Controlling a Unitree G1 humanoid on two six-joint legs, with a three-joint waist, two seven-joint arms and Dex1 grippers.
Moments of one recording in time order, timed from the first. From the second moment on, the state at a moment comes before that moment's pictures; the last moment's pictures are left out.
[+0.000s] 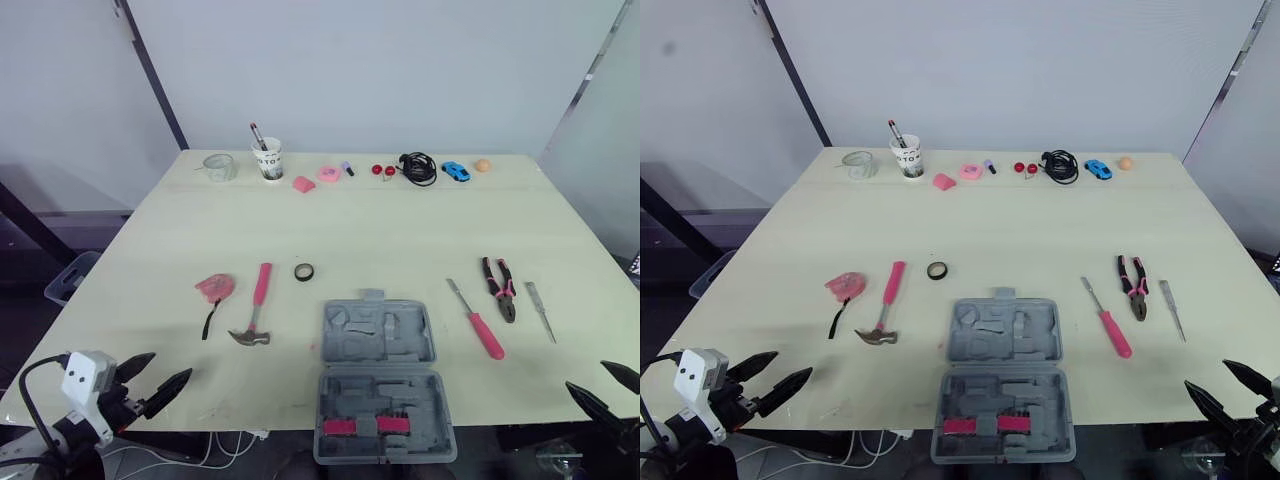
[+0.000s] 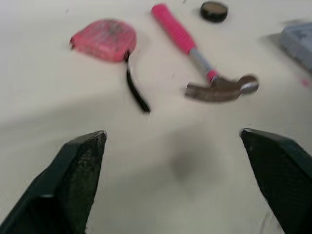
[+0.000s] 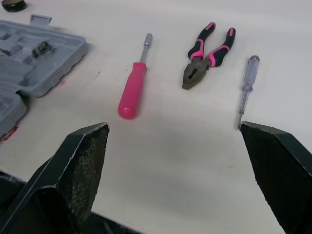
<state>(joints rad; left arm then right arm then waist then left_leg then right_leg) 0.34 0.64 0.55 0.11 -0.47 0.12 -0.98 0.54 -0.57 -0.60 -0.11 0.56 0.08 0.98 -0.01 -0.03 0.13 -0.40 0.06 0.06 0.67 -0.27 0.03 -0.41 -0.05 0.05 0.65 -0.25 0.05</state>
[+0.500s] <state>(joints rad) 0.15 0.64 0.47 0.09 -0.43 0.26 -0.79 0.36 -0.69 -0.47 -0.50 0.67 0.40 0.82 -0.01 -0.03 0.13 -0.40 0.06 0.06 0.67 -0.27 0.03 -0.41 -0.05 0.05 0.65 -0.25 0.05</state>
